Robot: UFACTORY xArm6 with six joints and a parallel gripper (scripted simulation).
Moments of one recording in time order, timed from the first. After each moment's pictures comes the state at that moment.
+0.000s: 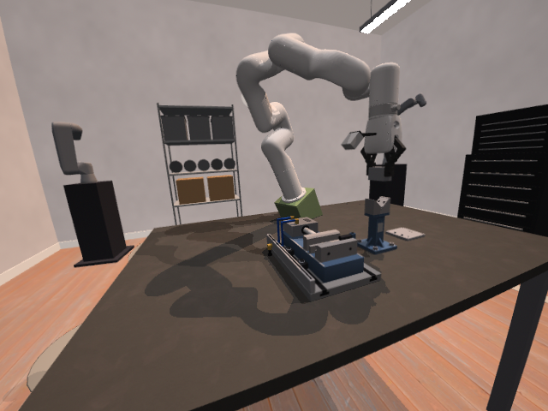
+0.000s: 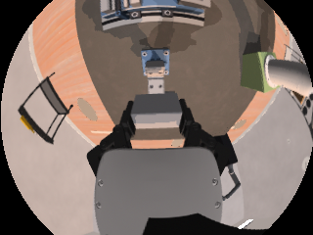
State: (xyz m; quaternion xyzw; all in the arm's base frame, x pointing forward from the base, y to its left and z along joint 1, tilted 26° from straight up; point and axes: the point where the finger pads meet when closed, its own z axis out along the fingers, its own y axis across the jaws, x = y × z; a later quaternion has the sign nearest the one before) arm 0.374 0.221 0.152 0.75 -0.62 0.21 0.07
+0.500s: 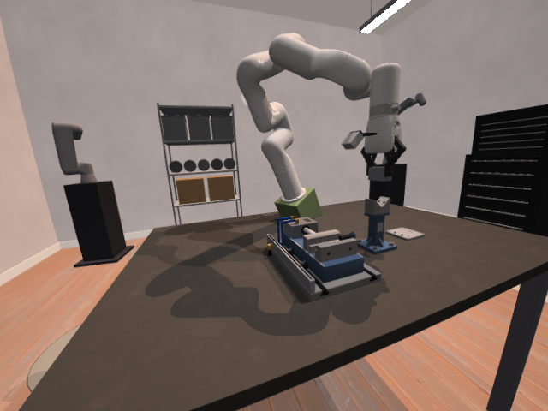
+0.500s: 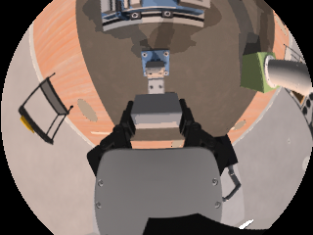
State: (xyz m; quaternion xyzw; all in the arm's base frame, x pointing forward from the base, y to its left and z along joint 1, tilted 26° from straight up) arm 0.374 0.221 0.151 0.75 -0.62 0.22 0.07
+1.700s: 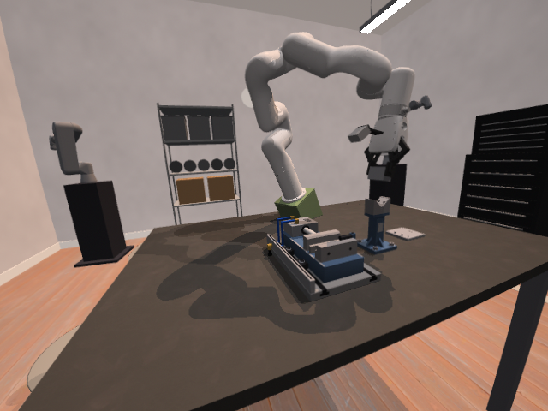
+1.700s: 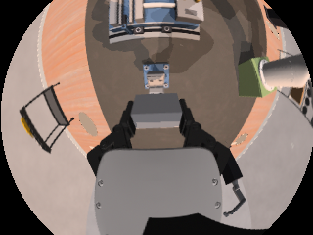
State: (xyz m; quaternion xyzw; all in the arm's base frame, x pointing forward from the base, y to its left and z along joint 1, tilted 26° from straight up) arm 0.374 0.223 0.150 0.72 -0.61 0.29 0.14
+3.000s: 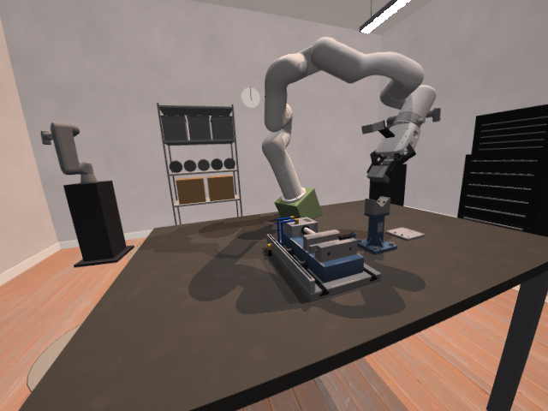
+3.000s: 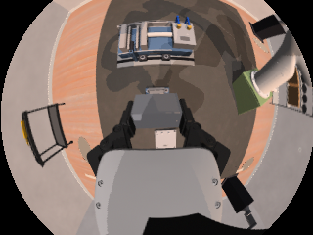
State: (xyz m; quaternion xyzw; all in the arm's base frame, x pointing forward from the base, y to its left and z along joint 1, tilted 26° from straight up) arm 0.374 0.226 0.148 0.65 -0.57 0.43 0.25
